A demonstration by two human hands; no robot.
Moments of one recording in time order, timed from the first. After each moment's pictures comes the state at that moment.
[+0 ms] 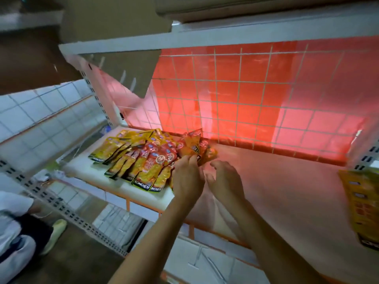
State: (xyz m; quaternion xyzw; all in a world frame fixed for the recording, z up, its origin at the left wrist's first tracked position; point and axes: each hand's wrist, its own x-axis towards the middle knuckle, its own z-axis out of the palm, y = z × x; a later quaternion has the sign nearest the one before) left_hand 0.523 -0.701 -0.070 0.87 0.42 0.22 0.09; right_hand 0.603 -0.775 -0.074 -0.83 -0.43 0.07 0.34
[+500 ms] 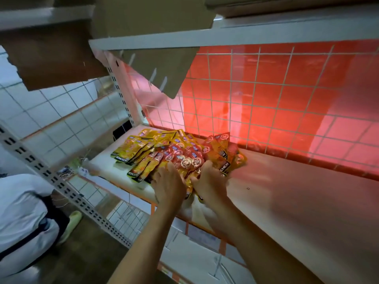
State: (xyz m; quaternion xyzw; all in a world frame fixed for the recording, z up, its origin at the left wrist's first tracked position) left_hand 0.445 -0.624 -0.085 0.78 0.61 0.13 0.07; right_hand 0.527 -0.678 -0.073 -0.84 -0.39 0.16 0.33
